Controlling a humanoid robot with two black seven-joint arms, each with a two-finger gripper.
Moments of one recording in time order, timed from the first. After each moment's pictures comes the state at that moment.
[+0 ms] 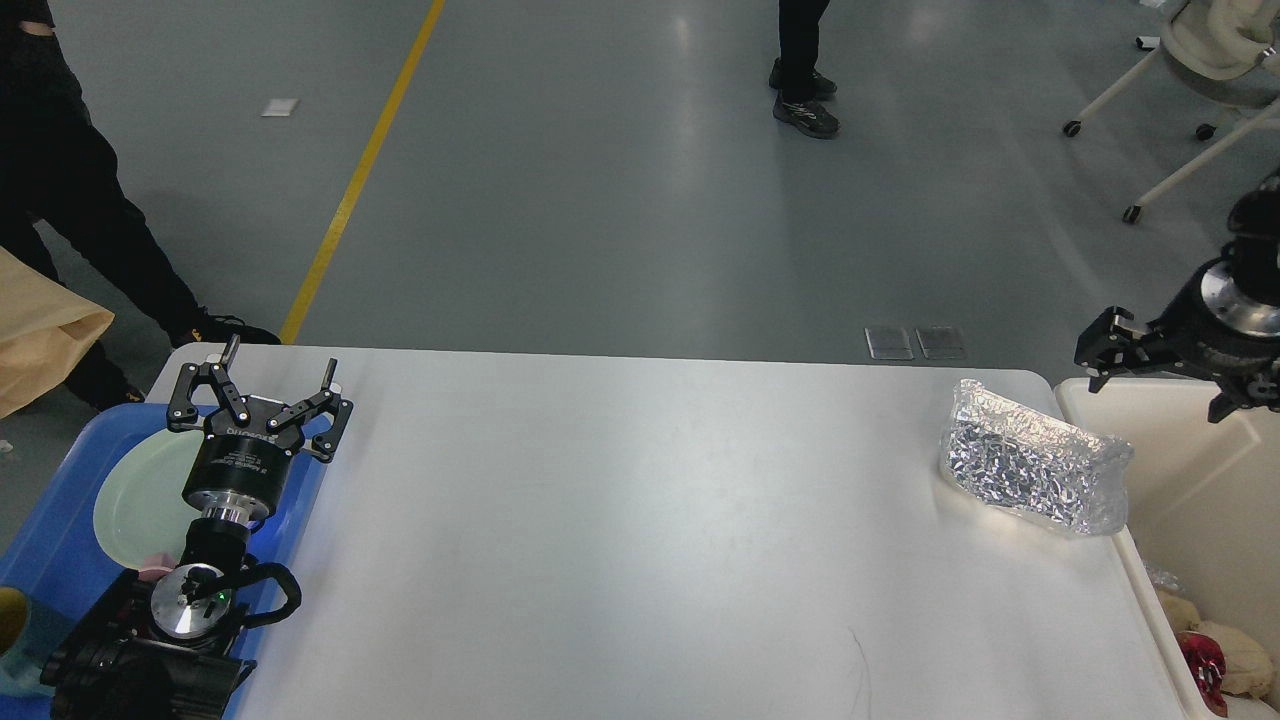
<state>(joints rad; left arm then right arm) -0.39 0.10 -1.55 -0.56 0.12 -0.69 -0.08 1.88 -0.45 -1.40 1.00 0.02 0.71 -0.24</state>
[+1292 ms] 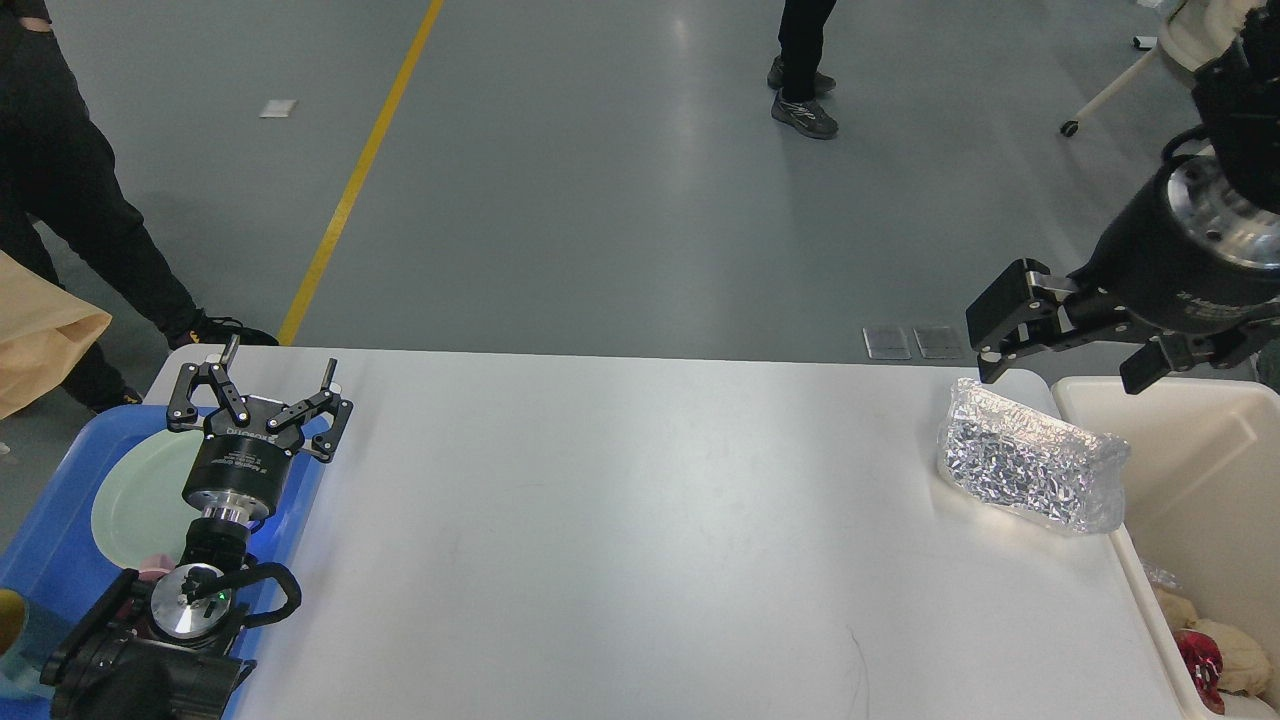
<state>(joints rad) -0.39 0.10 -1.55 -0.56 0.12 -0.69 -0.08 2.57 -0.38 -1.38 1.65 0.04 0.76 -0.24</state>
